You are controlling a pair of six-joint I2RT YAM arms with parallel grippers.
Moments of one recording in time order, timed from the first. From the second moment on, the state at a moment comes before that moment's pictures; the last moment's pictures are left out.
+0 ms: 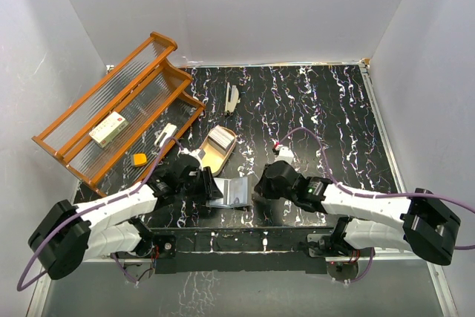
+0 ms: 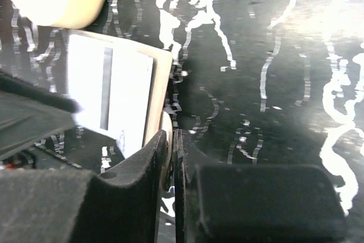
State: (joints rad) left arm -0.77 1.12 0.42 -0.16 0.18 -0.89; right arm 0.99 1.12 0.50 -0.11 0.20 0.93
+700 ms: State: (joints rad) left arm -0.76 1.06 0.45 -0.22 0.13 -0.86; right arm 0.99 1.21 0.63 -0.19 0.22 0.89
